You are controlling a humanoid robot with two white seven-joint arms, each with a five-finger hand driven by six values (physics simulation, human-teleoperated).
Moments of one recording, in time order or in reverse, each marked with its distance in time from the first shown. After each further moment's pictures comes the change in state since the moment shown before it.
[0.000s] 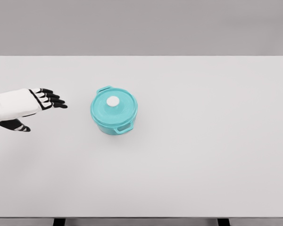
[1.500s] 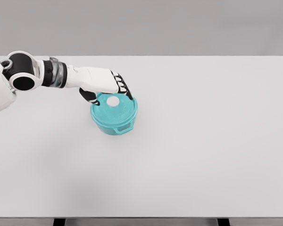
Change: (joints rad) left arm -0.755 -0.424 -0.735 0.330 -0.020 0.028 -0.089; right arm 0.000 0.000 0.001 -0.003 0.000 -0.001 0.003
